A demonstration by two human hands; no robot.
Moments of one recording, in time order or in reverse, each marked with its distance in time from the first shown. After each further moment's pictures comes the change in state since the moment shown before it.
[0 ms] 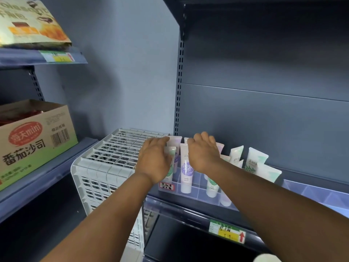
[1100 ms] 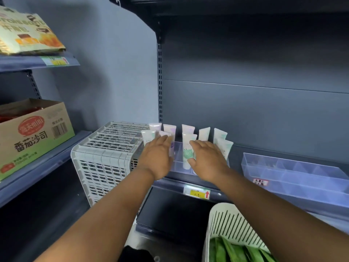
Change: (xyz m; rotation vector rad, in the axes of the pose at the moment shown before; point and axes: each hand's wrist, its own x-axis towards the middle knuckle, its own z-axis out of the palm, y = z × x) left_hand -0.082 0.074 -0.003 0.227 -0.208 0.139; right_hand -0.153 0.041 -0.051 0.280 -0.085 0.073
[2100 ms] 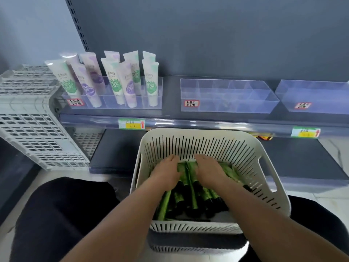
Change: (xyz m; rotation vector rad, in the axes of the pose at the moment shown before) left_hand -0.113 0.170 0.230 -0.092 -0.636 0.053; right_hand -0.222 0.167 0.135 0.123 -0.428 0.401
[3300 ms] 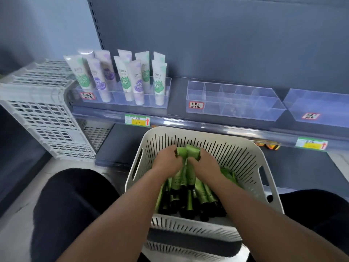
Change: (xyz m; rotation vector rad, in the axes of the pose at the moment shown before) left_hand -0.006 0.021 -0.018 -0.449 0.277 -0.156; right_hand -0.003 -0.011 -0.013 0.519 0.183 0.070
